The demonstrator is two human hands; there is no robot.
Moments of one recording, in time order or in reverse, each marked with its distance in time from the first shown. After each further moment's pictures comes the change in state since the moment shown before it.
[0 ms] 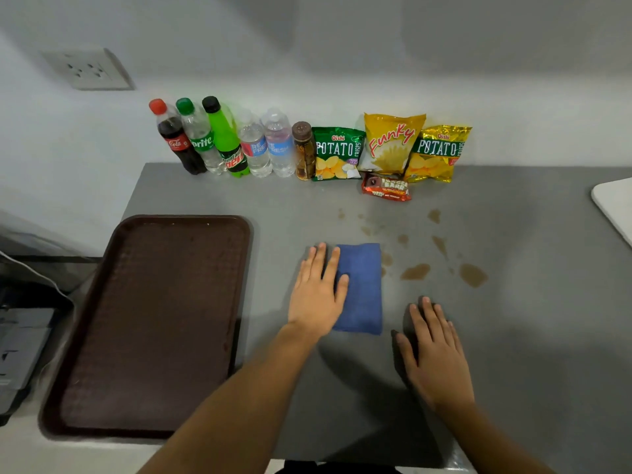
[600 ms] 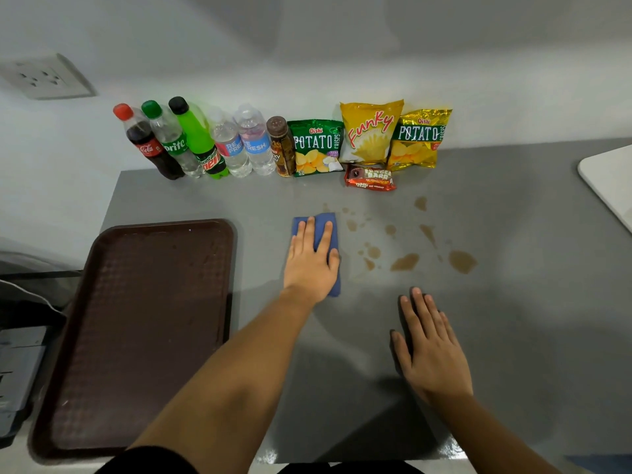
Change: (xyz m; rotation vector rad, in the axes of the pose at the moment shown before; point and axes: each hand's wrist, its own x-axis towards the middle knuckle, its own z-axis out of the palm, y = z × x) left_hand 0.059 0.000 0.007 0.071 -0.036 -0.013; right_hand -0.007 0.013 0.013 -0.022 0.040 -0.034
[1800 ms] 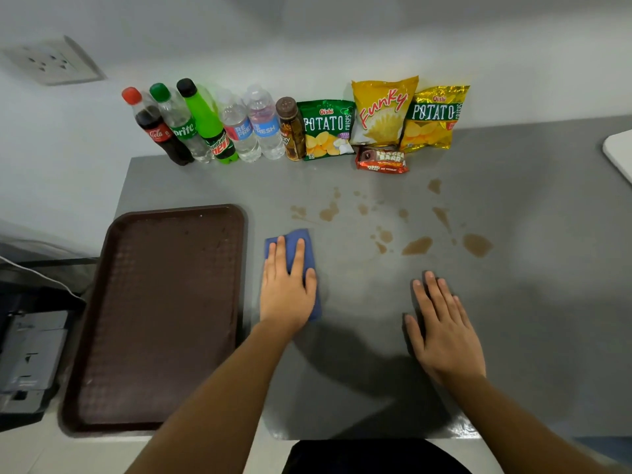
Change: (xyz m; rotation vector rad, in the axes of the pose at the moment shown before) left_hand -0.086 -0.056 -0.004 -0.001 0.119 -0.065; right_hand 0.001 0.001 0.001 0.006 0.013 -0.008
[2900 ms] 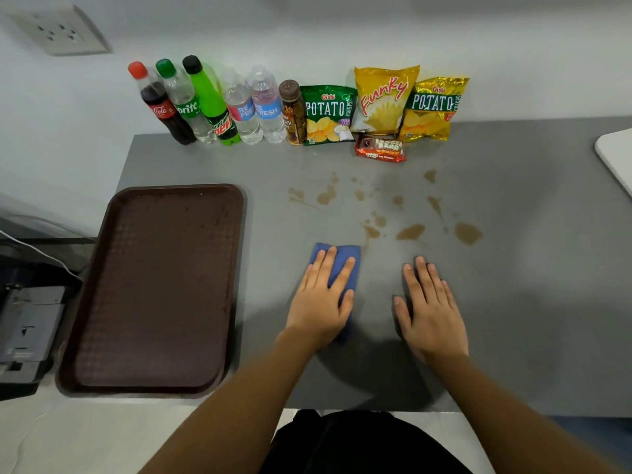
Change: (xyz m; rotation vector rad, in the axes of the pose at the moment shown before) left_hand -0.060 0.058 0.024 -0.053 -0.093 0.241; right_hand -0.001 -0.001 -0.001 -0.006 0.053 -0.023
